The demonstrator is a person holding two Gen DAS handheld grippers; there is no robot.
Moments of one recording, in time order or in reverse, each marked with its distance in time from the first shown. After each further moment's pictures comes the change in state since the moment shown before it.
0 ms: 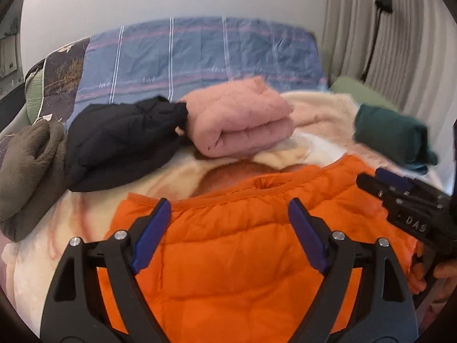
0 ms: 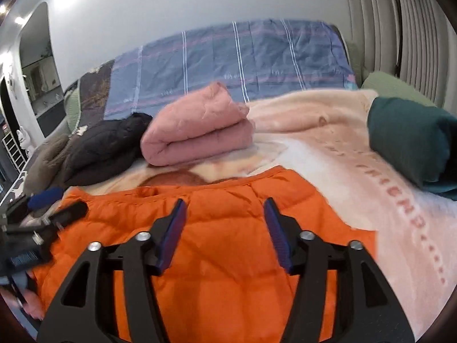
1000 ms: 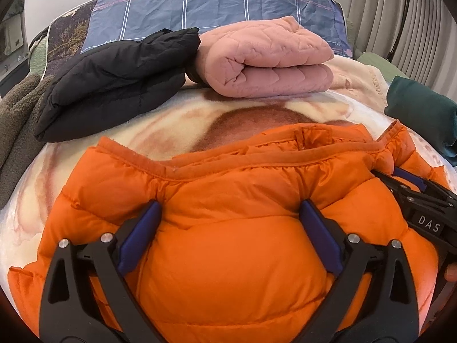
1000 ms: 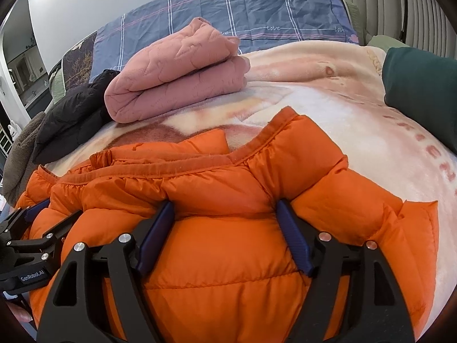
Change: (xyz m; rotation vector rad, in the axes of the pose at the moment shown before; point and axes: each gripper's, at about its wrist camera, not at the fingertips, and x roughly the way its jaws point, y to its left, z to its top) left arm 0.080 0.012 -0.036 -0.068 0.137 0.037; right arm 0.072 -0.013 -0.031 0.031 0.136 -0.021
